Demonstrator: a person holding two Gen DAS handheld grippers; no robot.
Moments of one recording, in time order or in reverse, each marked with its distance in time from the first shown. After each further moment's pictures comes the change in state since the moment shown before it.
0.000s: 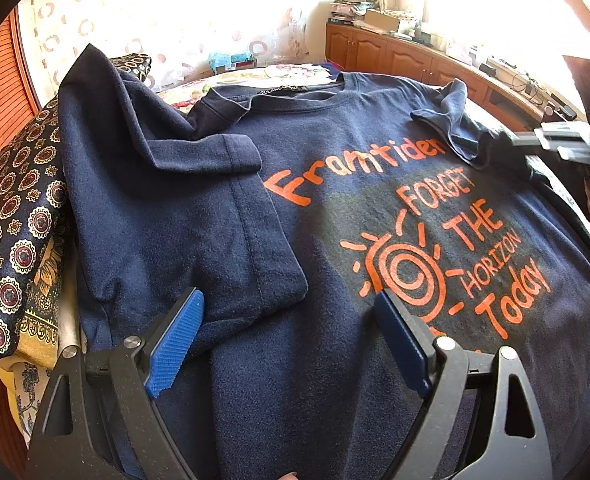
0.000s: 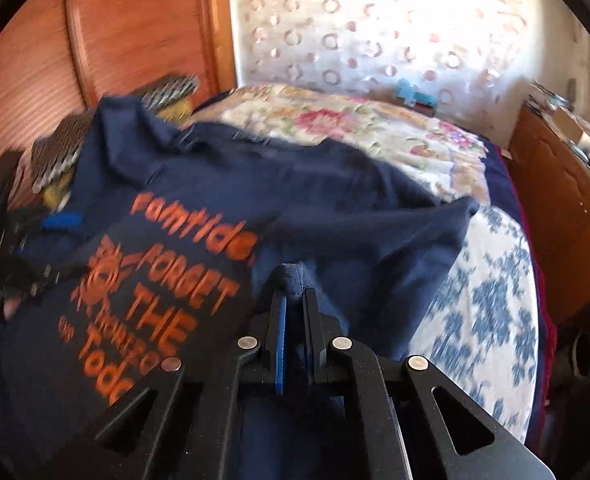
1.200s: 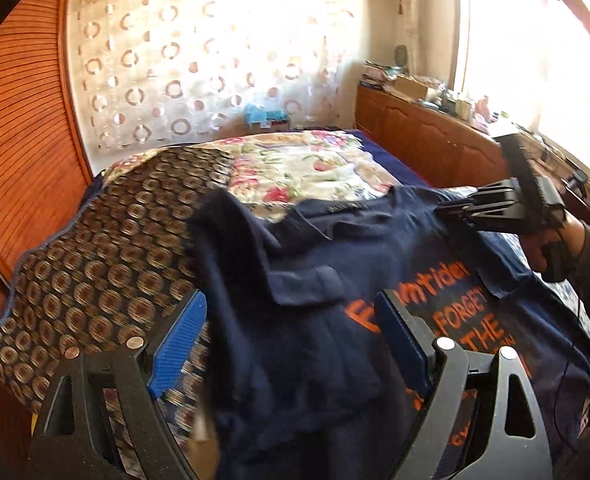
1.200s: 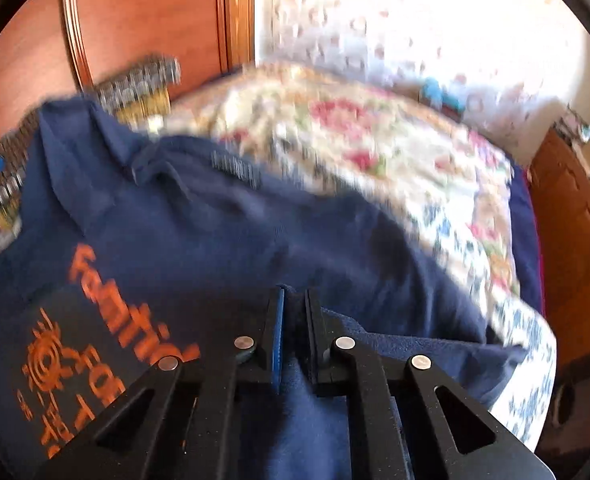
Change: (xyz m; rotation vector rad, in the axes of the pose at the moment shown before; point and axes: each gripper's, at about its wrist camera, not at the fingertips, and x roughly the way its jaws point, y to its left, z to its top) left arm -0.061 0.070 0.063 -0.101 -0.215 0.055; right arm 0.090 -0.011 0.119 -0.084 0.041 0.014
